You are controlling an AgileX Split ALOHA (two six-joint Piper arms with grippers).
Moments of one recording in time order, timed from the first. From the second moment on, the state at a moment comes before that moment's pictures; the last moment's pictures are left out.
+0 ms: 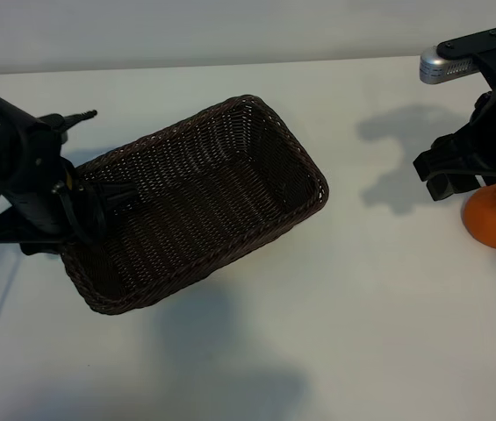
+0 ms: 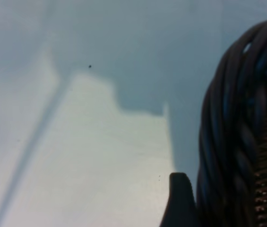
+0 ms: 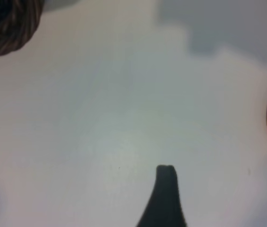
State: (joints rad) left arm -0.36 1.69 -0.90 0.23 0.63 -0.90; right arm 0.15 1.54 -1.12 0.13 0.96 -0.08
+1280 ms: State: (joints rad) left arm -0.36 1.76 -0.90 0.14 0.58 -0.82; right arm 0.15 1.54 -1.12 0.13 0.96 -0.08
